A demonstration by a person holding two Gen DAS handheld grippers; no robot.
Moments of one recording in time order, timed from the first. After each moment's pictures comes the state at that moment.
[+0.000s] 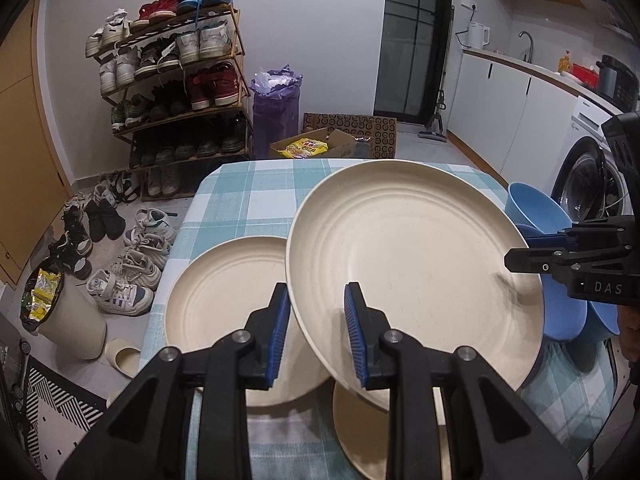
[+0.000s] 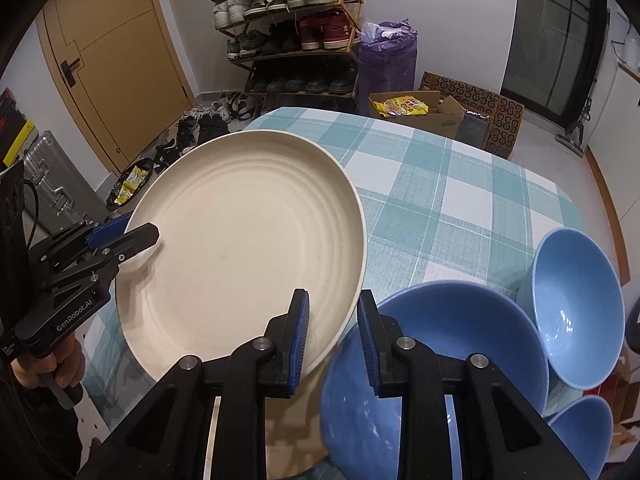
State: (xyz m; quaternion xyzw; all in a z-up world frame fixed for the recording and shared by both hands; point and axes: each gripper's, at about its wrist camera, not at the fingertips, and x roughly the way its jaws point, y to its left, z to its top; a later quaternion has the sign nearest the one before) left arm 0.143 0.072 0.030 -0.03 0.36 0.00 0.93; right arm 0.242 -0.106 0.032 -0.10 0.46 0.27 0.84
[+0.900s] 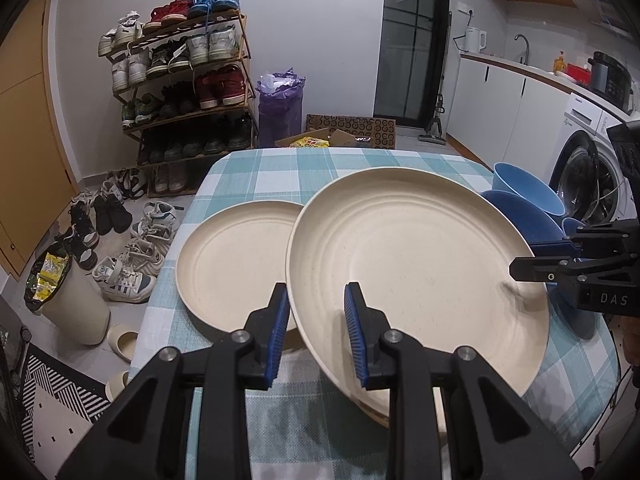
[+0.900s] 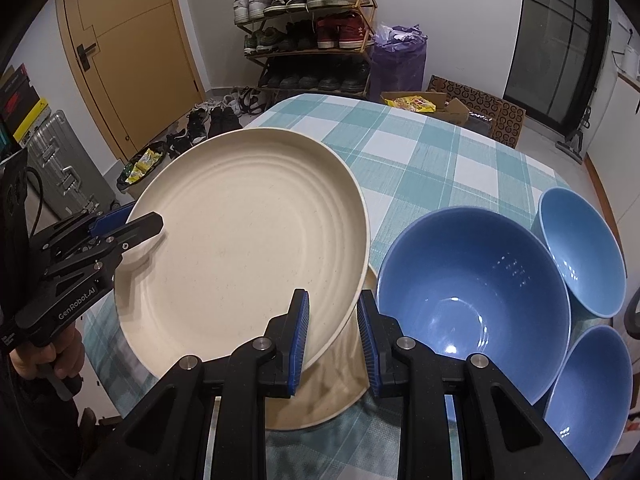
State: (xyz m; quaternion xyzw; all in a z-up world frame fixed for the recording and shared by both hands) left arm 0.088 0.067 0.011 -0.03 0.35 0.01 0.94; right arm 0.175 -0.113 0.012 -0.12 0.45 0.28 0.84
